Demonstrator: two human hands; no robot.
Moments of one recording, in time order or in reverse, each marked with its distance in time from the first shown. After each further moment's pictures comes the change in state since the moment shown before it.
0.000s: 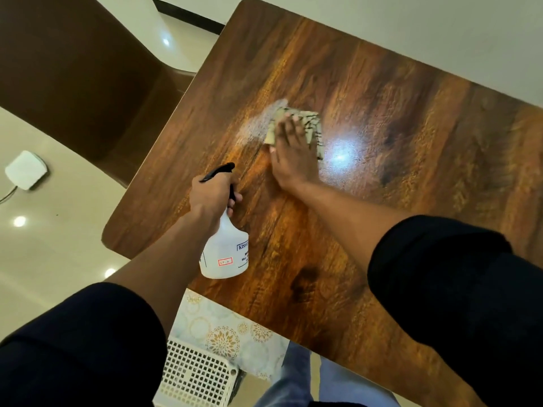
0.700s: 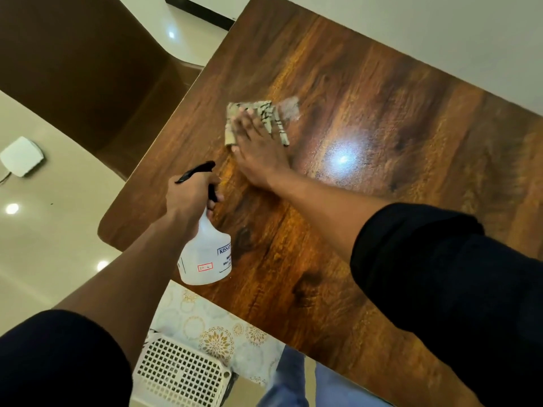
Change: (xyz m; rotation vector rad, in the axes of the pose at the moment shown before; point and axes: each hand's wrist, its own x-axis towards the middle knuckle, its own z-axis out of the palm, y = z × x) left_hand 0.004 -0.004 -0.042 0.004 0.034 0.042; right_hand 0.026 -0.067 0.009 -0.142 -0.086 -0.288
